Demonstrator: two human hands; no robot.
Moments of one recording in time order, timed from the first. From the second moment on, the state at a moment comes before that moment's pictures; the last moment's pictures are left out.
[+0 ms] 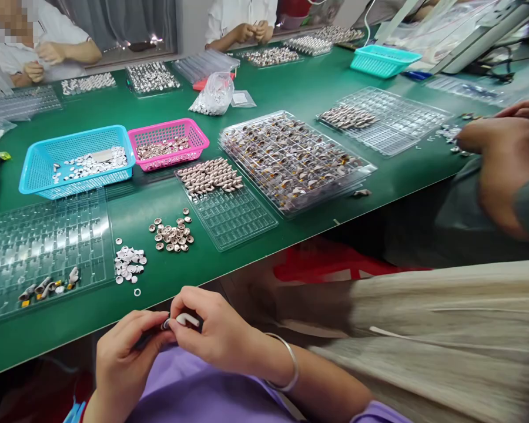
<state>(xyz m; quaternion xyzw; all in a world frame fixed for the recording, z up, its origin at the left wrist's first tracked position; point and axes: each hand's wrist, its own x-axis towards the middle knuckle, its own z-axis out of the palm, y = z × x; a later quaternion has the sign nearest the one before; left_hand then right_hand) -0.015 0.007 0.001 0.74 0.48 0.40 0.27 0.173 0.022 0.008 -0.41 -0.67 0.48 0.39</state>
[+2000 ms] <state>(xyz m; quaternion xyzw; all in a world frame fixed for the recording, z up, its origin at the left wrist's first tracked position) -0.021 -0.005 -0.008 0.64 0.53 0.46 0.31 0.172 0.031 0.015 -0.39 -0.62 0.53 0.42</state>
